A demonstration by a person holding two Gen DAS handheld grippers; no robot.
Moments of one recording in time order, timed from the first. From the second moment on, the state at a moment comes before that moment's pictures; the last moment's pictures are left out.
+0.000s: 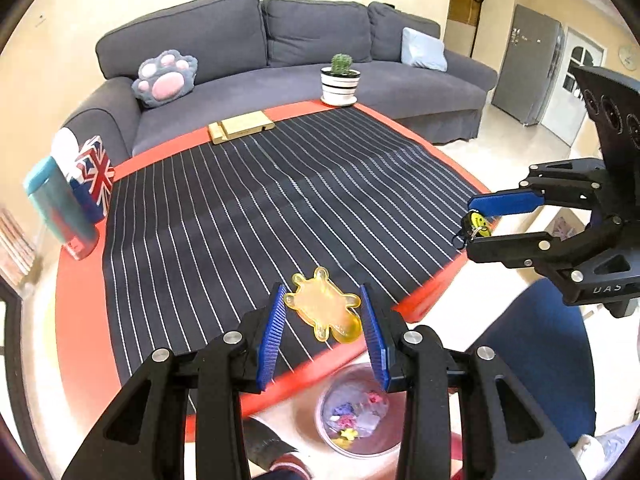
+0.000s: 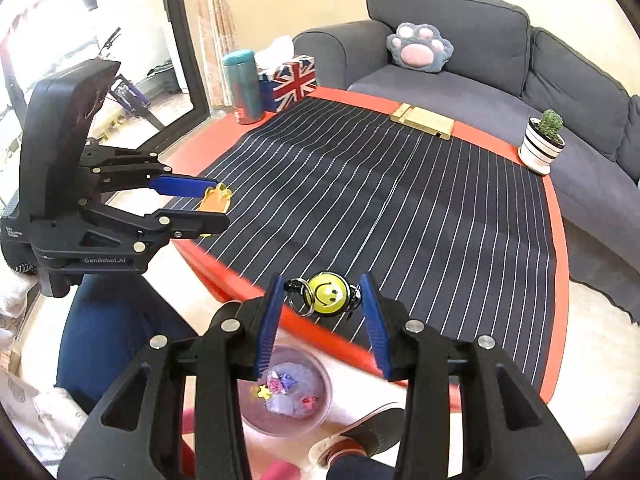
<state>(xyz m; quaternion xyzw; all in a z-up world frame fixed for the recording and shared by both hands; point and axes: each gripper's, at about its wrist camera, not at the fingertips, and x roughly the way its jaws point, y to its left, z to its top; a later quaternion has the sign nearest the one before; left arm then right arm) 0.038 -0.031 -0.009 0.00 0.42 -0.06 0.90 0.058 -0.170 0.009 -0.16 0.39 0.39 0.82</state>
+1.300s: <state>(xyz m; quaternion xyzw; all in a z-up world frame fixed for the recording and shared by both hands) -0.039 -0.051 -0.026 -0.03 0.43 -0.08 0.90 -0.004 -0.192 -0.029 -0.12 0.43 0.39 0.80</state>
